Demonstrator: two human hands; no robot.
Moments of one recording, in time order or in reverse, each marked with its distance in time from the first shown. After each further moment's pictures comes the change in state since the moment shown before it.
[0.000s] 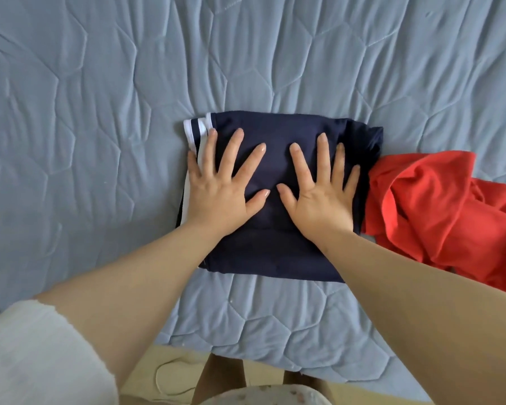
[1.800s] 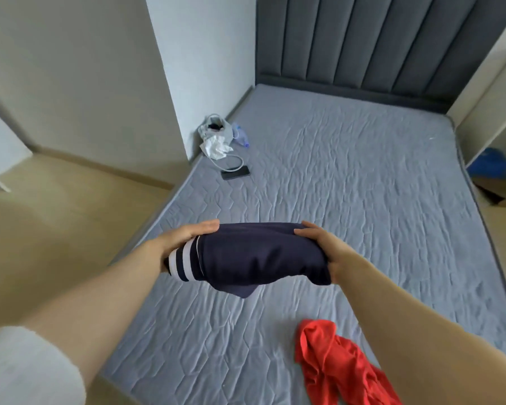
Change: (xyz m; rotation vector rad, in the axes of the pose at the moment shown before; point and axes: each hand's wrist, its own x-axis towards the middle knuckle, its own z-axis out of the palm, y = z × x) left_hand -0.095 -0.048 -0.465 -1.747 -0.292 -0.579; right_hand -0.158 -0.077 -0.464 1.466 -0.333 0.228
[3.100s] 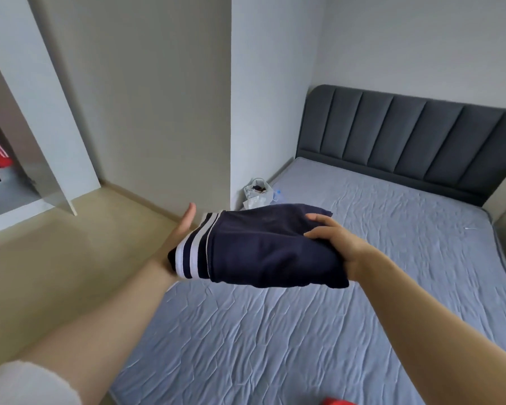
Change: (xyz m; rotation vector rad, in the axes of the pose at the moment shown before) left_hand -0.116 0.053 -0.058 -0.460 0.241 0.294; right_hand -0.087 -0.091 0.110 -0.316 -0.240 -0.332
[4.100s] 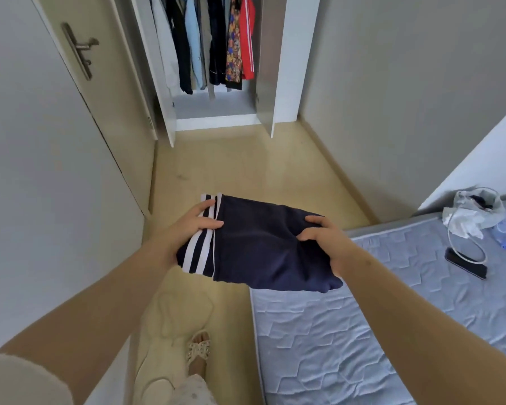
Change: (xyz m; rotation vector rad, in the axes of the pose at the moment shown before) left_hand -0.179 -0.069 -0.296 0.090 0.704 0.164; right_hand 0.049 0.115 0.340 -0.431 -0.539 0.146
